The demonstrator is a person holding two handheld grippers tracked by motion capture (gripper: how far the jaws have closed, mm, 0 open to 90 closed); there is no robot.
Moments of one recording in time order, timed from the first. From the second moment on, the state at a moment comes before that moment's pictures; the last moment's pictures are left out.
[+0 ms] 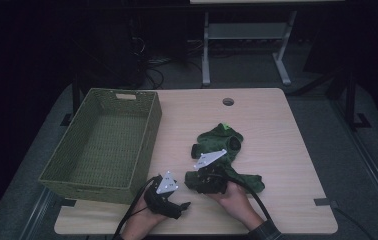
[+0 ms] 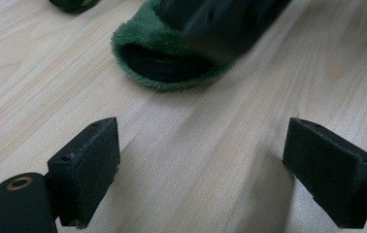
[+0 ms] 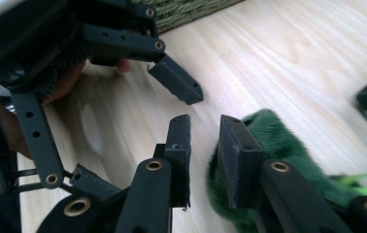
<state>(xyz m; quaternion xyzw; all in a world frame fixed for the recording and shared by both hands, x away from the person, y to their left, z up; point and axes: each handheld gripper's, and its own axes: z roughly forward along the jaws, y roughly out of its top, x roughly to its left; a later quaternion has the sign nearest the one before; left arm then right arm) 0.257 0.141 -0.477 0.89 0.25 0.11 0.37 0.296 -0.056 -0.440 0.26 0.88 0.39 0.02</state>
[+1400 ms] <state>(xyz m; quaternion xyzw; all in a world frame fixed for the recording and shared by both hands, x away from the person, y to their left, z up) 0.257 0.140 -0.477 0.88 0.25 0.11 0.38 0.288 -0.071 -0.433 0.25 0.87 0.43 0.02</state>
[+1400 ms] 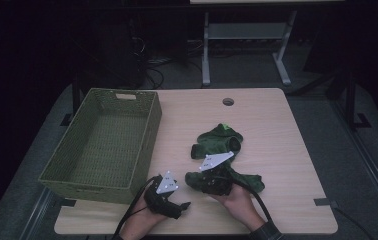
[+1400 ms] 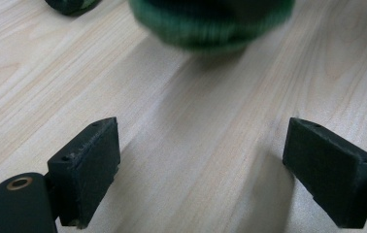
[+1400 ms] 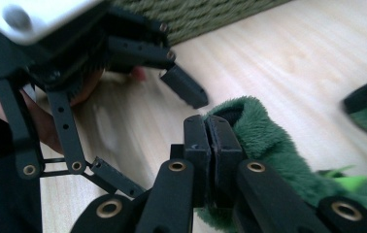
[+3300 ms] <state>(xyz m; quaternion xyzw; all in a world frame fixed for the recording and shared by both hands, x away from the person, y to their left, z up) 0.258 0.140 -0.477 0.89 0.25 0.11 0.37 0.315 -0.166 -0.452 0.38 0.83 0.39 0.08</state>
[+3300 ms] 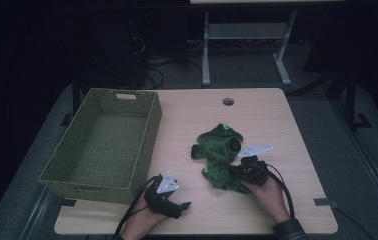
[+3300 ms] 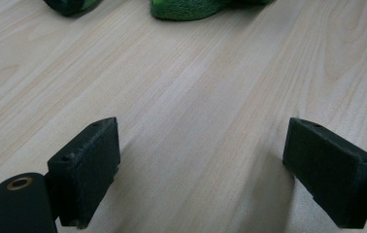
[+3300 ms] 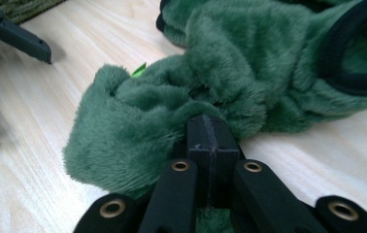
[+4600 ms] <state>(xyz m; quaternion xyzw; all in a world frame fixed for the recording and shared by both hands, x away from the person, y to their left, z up) 0.261 0.143 -0.477 0.89 0.25 0.10 0.38 0.255 -0.260 -0.440 0.41 0.80 0.41 0.12</state>
